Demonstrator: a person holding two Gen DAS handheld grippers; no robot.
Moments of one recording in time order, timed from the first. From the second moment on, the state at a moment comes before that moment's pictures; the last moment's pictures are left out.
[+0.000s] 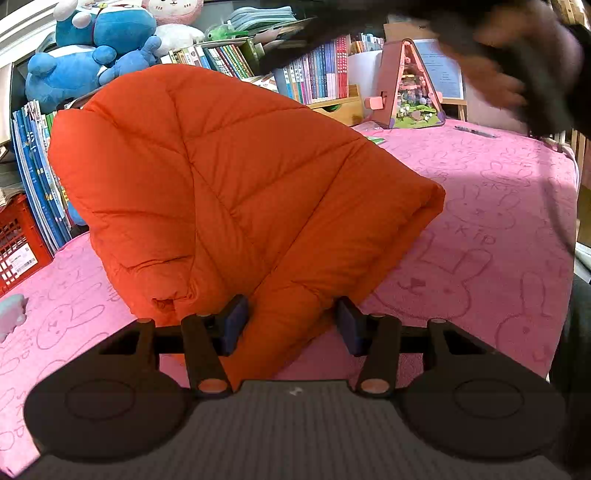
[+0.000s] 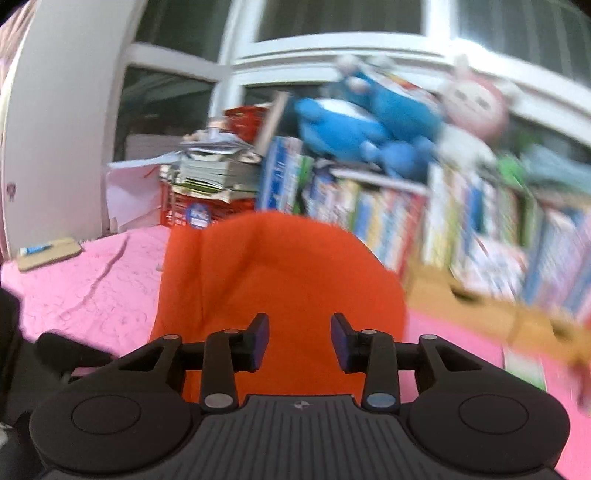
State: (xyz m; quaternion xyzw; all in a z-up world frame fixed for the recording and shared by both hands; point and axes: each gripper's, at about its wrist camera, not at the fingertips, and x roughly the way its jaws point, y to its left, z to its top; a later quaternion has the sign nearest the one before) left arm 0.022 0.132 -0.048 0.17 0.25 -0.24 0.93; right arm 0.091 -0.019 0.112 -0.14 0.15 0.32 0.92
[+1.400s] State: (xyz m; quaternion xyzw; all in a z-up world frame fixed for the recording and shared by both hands) left arm 0.015 0.129 -0.052 0.17 0.24 -0.24 0.93; right arm 0.153 0.067 0.084 -0.21 0.18 0.42 0.87
